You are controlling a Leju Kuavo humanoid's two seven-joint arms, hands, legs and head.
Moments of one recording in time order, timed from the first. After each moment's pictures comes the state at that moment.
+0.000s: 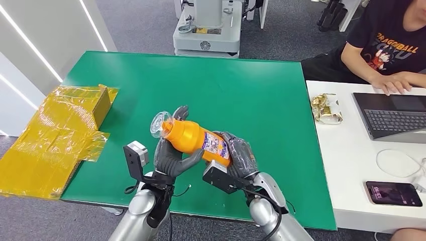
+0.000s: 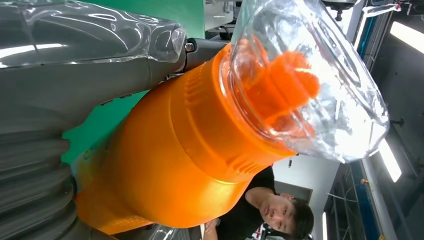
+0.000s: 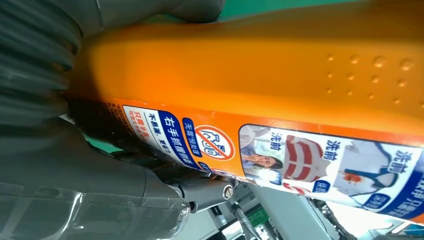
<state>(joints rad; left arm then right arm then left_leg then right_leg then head) -0.16 -0.17 -0.43 -1.43 0.17 -0.03 -0.46 -0.40 0.04 0.57 -1.03 0.63 -0.22 -0.21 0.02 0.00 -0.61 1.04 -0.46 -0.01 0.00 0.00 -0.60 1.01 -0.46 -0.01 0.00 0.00</state>
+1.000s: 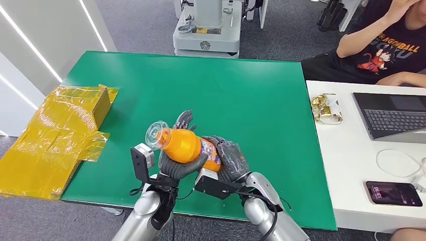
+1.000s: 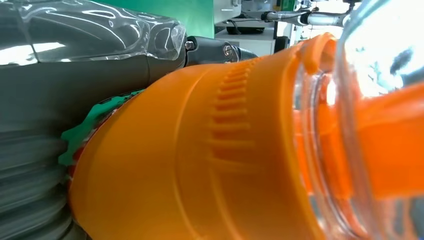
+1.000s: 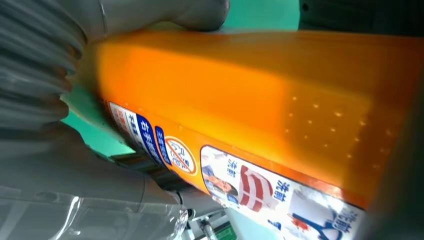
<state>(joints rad) -0.17 -0.17 -0.46 -1.36 0.20 0.02 -0.50 -0.43 0.07 0.61 -0.97 0.65 -0.17 -0.30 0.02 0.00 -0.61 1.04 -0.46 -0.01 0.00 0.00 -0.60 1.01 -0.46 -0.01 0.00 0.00</state>
